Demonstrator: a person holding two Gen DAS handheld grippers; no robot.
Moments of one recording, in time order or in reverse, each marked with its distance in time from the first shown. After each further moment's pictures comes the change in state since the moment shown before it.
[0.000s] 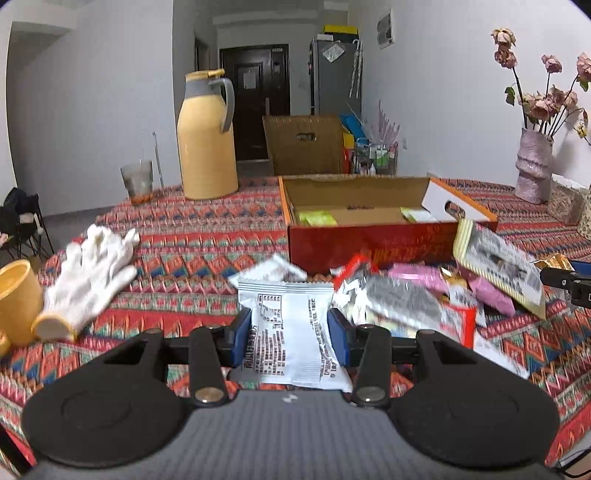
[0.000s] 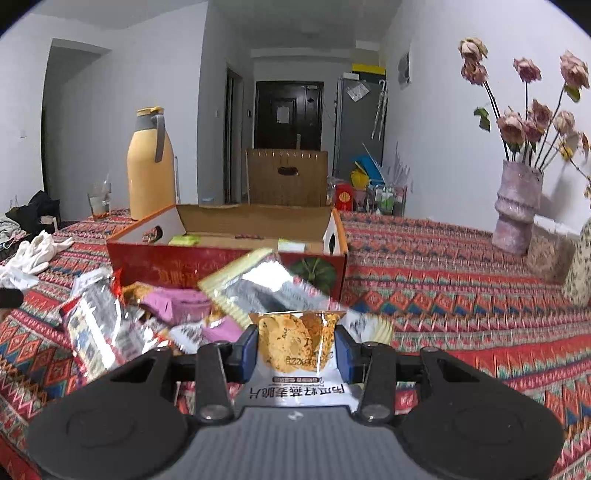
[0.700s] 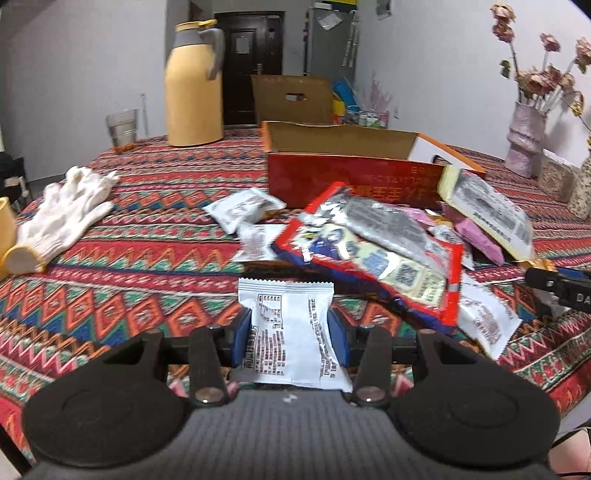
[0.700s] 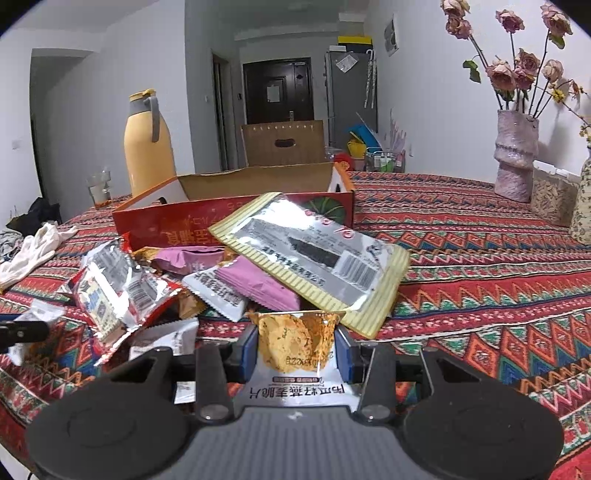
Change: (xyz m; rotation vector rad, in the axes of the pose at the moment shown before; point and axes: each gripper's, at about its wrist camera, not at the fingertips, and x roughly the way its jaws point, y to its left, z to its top) left arm 0.008 -0.006 -0.050 -0.049 0.122 -0.047; right arm -0.004 0.007 -0.047 0.099 0.091 0.013
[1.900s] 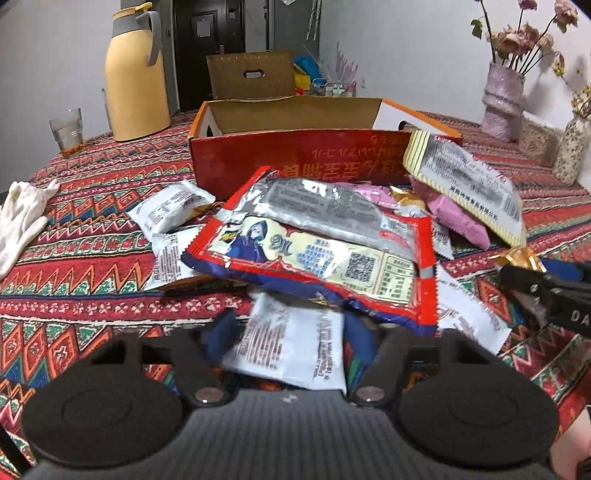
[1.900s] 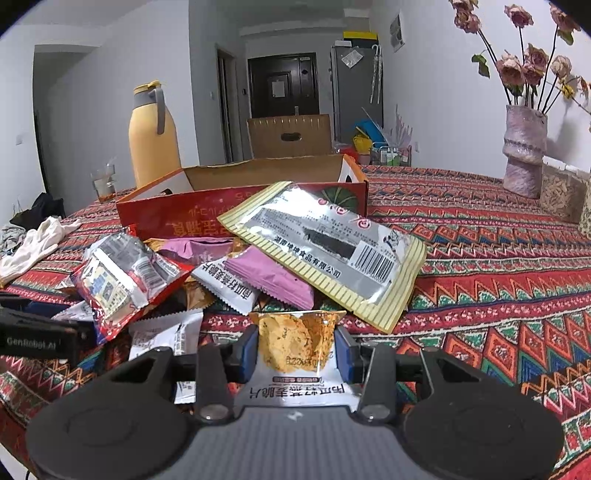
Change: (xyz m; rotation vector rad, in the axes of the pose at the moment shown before) left arm 0.052 -0.046 0.017 0.103 0.075 -0.088; right arm 0.012 0.010 -0.005 -0.001 0.020 0.036
